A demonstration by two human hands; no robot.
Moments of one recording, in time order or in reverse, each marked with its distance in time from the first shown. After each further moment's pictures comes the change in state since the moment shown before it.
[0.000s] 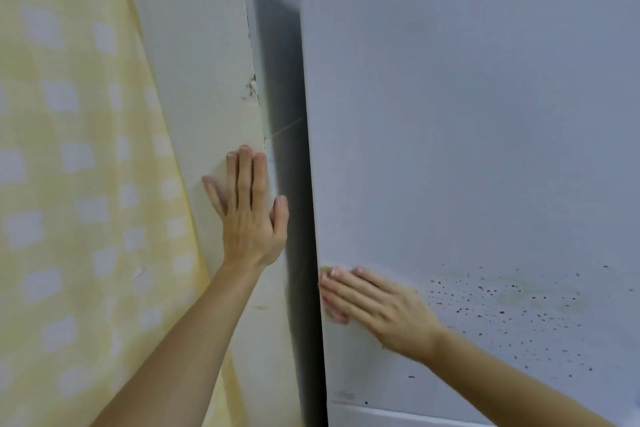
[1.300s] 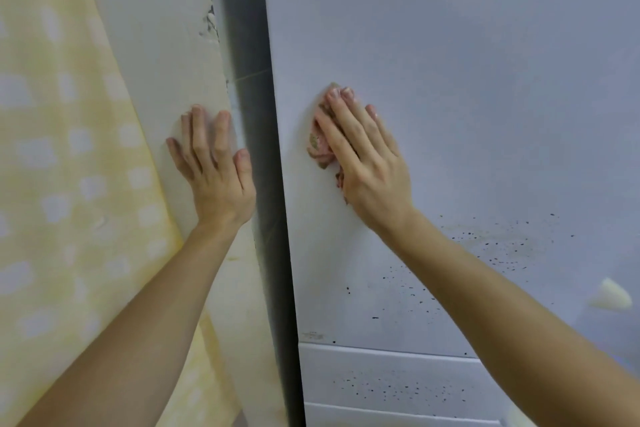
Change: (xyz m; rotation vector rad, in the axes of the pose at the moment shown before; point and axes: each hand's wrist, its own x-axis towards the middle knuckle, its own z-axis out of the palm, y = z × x) left_hand -0.018 0.010 0.007 0.017 0.103 -0.118; right_hand 0.068 0.085 -0.055 0.187 0.500 0.537
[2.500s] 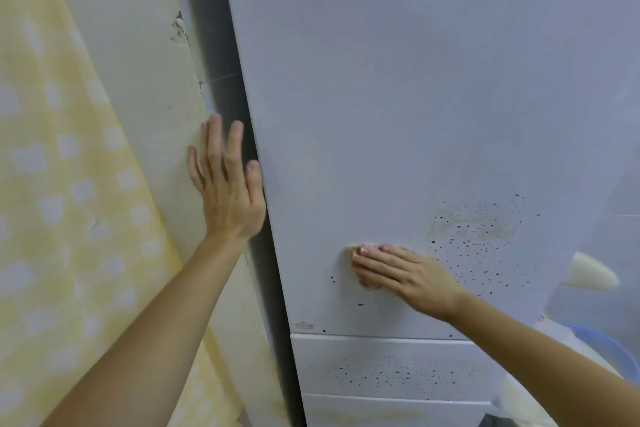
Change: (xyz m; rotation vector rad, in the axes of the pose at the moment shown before) left_hand -0.014 0.060 -0.026 -0.140 -0.118 -0.001; right_hand -0.210 0.047 -0.050 -0.002 -0.551 -0.449
